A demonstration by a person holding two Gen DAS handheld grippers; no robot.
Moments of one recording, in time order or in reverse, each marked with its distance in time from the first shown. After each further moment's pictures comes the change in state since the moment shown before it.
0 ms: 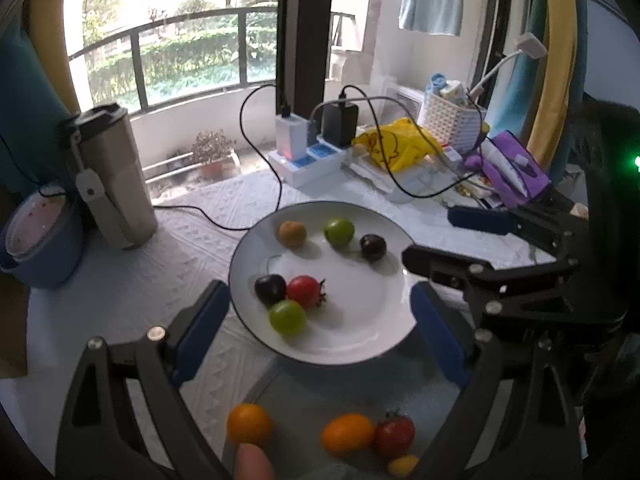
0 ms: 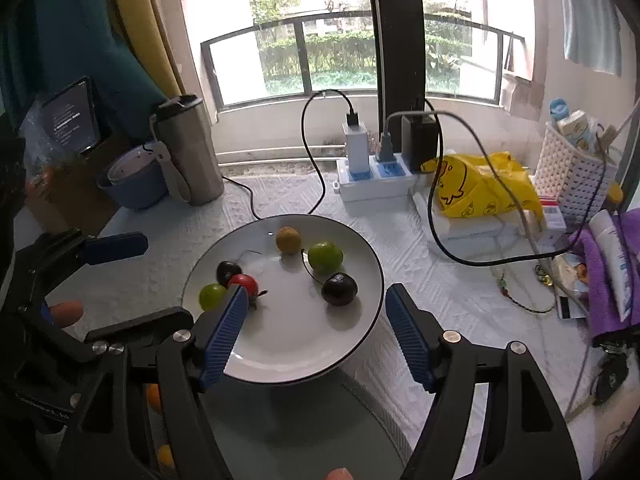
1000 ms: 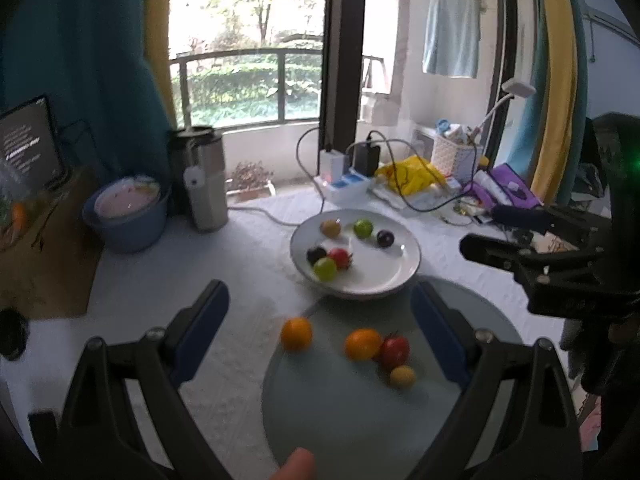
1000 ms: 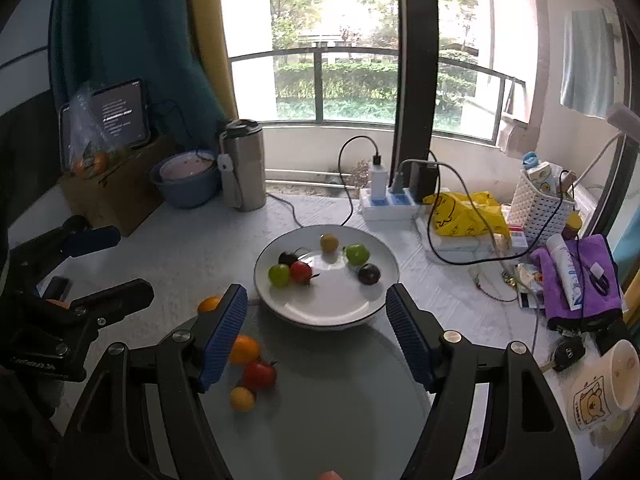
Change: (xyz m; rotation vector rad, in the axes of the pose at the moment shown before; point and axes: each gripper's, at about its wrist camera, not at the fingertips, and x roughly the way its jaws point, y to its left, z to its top) left arm -0.121 0.009 -0.065 -0.073 -0.152 0.108; right arm -0.095 0.059 -0.029 -0.098 -0.093 -0.029
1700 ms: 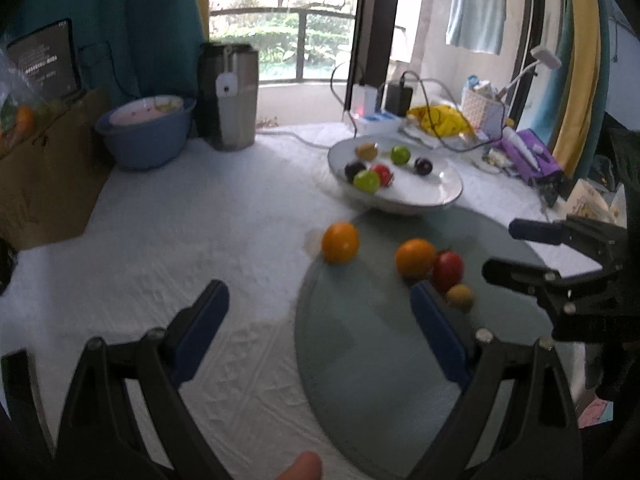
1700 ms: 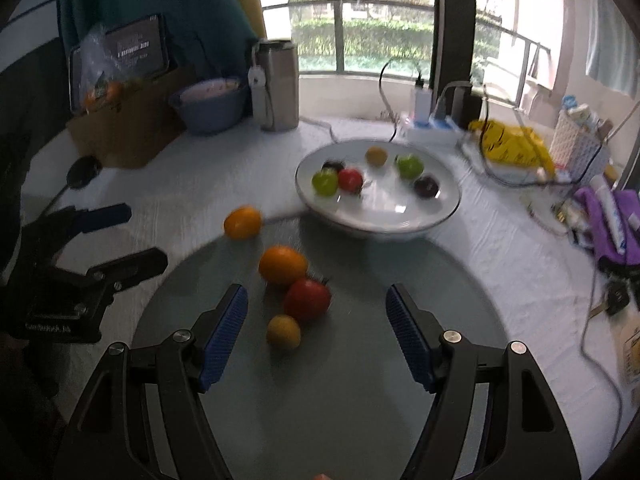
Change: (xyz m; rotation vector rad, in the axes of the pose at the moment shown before) left arm 0.030 0.036 -0.071 -0.060 0.134 0.023; right arm 0.045 0.040 -0.064 -0.013 0.180 0.062
